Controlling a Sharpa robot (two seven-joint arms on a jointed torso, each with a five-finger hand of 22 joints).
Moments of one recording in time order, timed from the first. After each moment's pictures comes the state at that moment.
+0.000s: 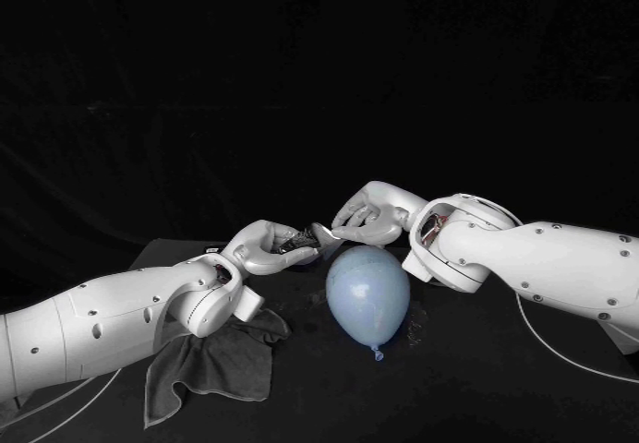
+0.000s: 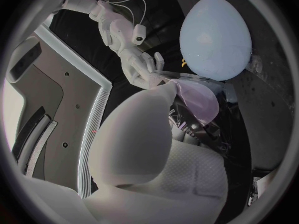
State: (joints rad) left arm 1.13 -0.85 -0.07 1.49 -0.39 -0.27 0.36; left_hand 1.65 -0.11 0.49 0.27 0.04 1.00 0.16 0.35 0.32 1.03 0.17 0.07 0.06 0.84 0.16 0.12 0.19 0.15 0.69 0.29 0.11 0.06; right arm 1.43 -0.65 -0.17 1.55 -1.02 -0.33 -0.12; right_hand 1.30 -0.15 0.47 0.16 0.07 1.01 0.16 0.12 0.34 1.24 0.09 0.06 0.10 1.43 0.01 1.23 0.91 0.13 1.16 0.12 0.87 1.09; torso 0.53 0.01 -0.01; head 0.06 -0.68
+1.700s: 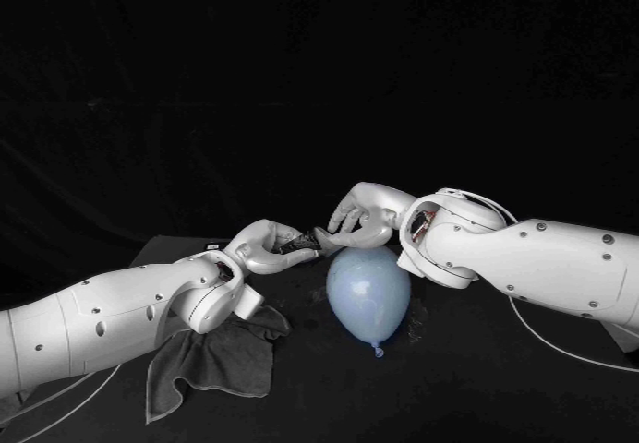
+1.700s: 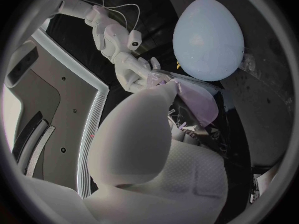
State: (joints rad) left arm 1.13 -0.84 -0.07 1.48 -0.44 -0.27 0.32; left_hand 1.64 -0.12 0.52 0.26 0.04 1.00 0.17 0.36 0.32 1.03 0.17 0.07 0.06 0.84 0.16 0.12 0.19 0.15 0.70 0.29 0.11 0.06; right arm 1.43 -0.61 -0.17 1.53 -1.17 -0.28 -0.18; right_hand 1.27 -0.23 0.51 0.12 0.05 1.02 0.16 0.14 0.36 1.27 0.08 0.06 0.09 1.43 0.01 1.24 0.87 0.13 1.16 0.11 0.86 1.11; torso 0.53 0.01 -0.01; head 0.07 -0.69
